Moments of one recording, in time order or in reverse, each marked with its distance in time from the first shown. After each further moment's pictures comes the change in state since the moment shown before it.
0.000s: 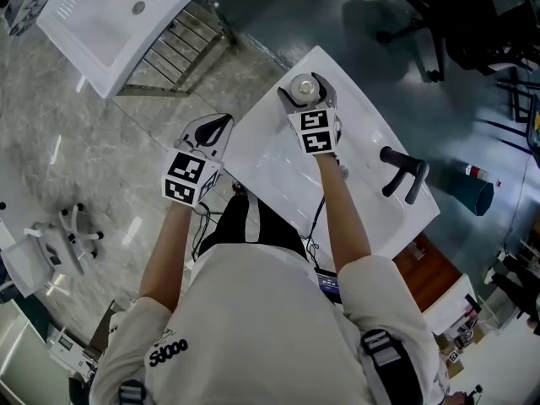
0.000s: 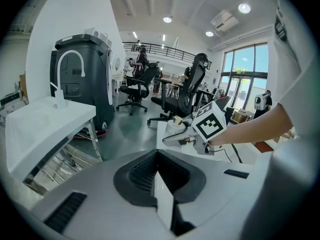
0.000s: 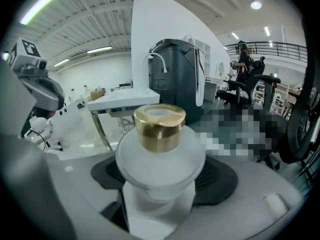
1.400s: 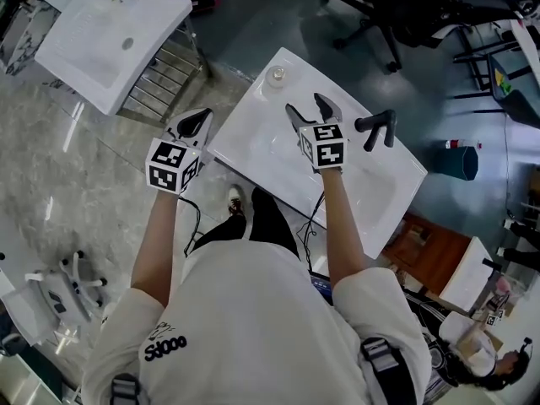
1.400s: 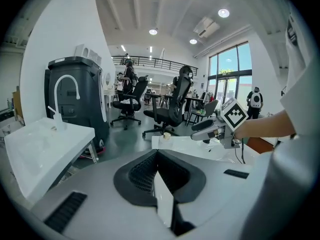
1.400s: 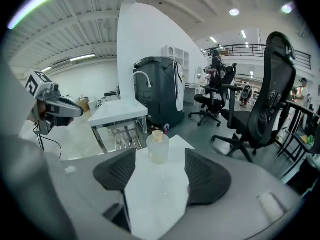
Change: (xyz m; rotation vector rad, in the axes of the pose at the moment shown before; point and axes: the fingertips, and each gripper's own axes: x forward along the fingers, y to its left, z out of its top) left arm -0.051 -0.003 0.034 0.128 -0.125 -0.048; right arm -0.144 -0.009 0.009 0.122 -0.042 -0.178
